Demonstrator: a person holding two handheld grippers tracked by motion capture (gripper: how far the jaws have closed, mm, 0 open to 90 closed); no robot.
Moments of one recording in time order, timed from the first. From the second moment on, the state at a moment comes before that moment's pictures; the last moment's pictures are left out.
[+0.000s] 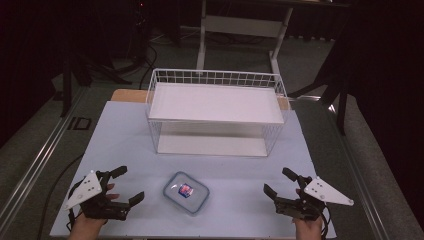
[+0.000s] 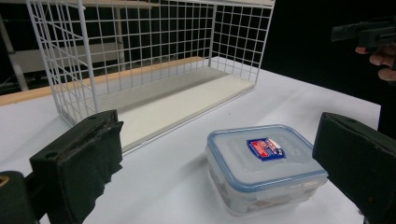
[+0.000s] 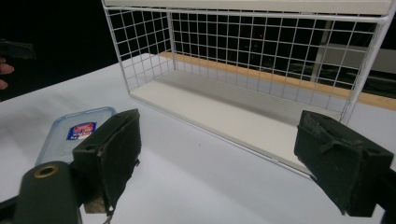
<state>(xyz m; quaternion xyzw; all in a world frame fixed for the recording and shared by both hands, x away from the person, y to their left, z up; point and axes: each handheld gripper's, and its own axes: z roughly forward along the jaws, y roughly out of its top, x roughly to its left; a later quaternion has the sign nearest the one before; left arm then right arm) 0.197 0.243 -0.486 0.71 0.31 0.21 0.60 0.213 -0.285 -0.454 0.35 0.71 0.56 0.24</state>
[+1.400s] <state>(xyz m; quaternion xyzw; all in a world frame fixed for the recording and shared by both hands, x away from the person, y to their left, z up) 0.200 0.186 -0.514 0.88 0.20 0.06 0.42 0.212 -0.280 -0.457 0.35 0.71 0.58 0.21</state>
